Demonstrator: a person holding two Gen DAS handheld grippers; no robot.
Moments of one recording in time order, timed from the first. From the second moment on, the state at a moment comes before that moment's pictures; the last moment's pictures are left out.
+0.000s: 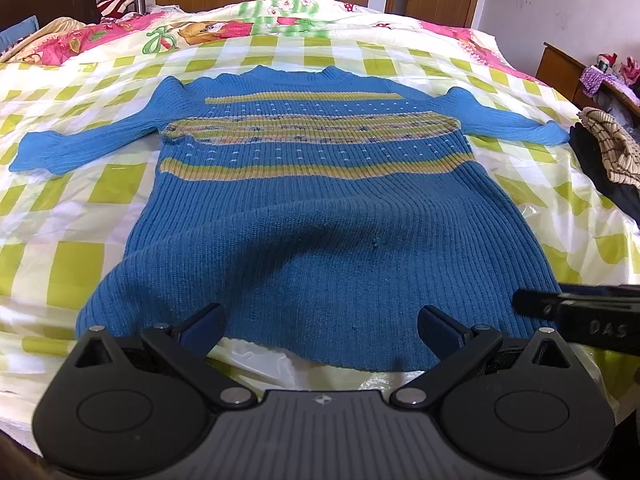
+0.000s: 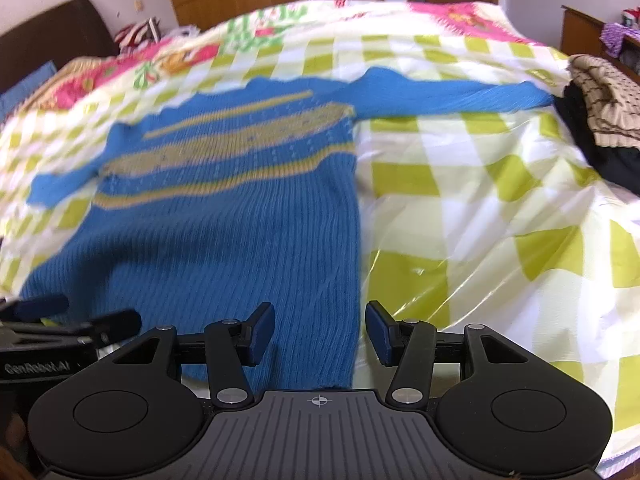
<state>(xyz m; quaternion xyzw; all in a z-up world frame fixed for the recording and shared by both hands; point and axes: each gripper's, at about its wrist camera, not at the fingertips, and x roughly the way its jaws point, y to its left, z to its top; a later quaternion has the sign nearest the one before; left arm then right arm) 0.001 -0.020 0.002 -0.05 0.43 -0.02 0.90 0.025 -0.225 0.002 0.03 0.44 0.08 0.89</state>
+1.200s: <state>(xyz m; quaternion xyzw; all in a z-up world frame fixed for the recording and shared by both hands) 0.127 -0.105 0.001 0.04 0.38 -0.12 0.92 0.190 -0.363 0.007 0.24 0.38 -0.02 0.89</state>
